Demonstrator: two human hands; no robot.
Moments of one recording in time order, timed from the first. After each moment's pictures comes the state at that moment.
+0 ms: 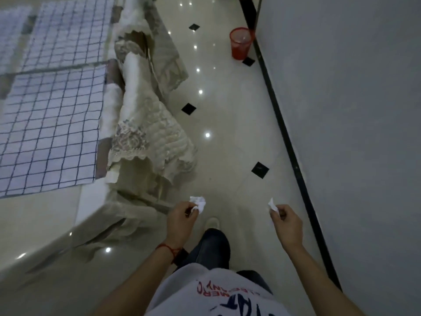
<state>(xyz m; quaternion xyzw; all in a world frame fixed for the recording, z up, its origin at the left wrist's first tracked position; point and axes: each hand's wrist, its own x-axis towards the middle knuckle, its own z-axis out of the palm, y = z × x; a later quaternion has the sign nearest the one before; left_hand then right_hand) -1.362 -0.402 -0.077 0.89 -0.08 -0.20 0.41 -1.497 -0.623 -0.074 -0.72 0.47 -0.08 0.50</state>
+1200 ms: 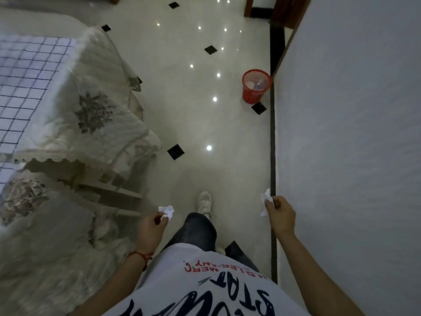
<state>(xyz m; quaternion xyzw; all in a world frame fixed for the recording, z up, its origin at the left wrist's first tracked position) -0.990 -0.724 -0.080 0.89 0.09 -0.17 0.40 -1.042 -1.033 -0.077 -0.77 0.42 -0.01 0.48</state>
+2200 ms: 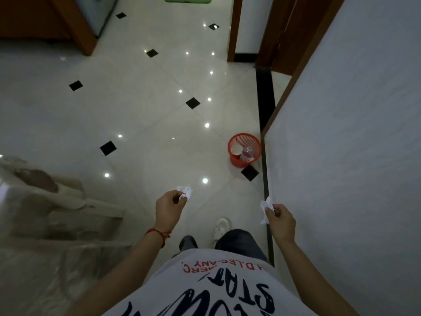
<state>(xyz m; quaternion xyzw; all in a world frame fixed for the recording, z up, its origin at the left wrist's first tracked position) -0.447 -1.020 -0.070 0.90 0.04 -0.12 0.41 -0.567 -1.270 -0.081 -0.76 0.44 -0.01 0.48</state>
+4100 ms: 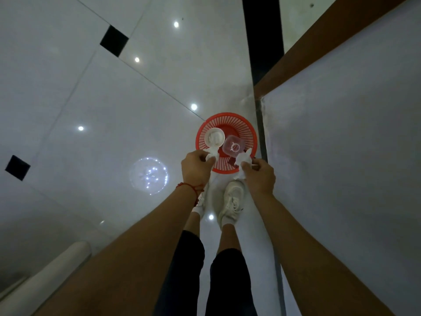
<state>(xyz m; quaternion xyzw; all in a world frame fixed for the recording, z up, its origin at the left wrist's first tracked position) -0.061 -1.412 -0.371 0.85 0.10 -0.42 0.30 -0.151 -1.512 -0.380 -0.63 0.60 0.14 0.48</state>
